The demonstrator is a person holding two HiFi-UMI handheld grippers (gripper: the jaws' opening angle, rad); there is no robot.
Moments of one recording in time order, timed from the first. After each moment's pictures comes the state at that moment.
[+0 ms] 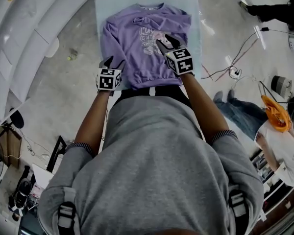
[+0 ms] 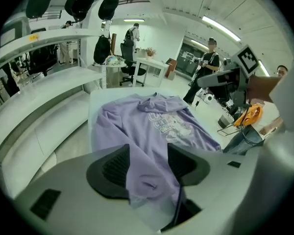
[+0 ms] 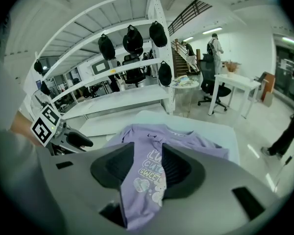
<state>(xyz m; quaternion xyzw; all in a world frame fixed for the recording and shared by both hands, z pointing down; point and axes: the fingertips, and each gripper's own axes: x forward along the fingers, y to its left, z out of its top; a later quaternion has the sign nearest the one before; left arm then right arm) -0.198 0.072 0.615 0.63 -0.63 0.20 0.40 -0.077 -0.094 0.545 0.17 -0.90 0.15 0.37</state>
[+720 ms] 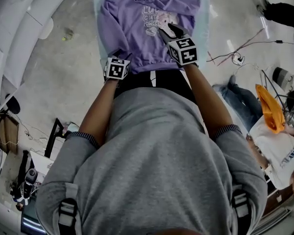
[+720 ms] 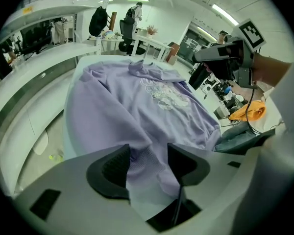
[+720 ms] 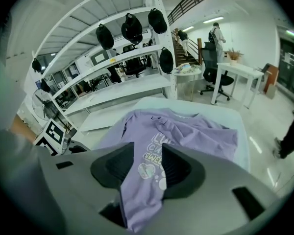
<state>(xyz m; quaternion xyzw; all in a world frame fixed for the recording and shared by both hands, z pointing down) -0.135 0.117 0.703 0.62 -0.58 0.24 0.48 -0.063 -0.066 0.594 0.15 -0.89 0.18 0.40</state>
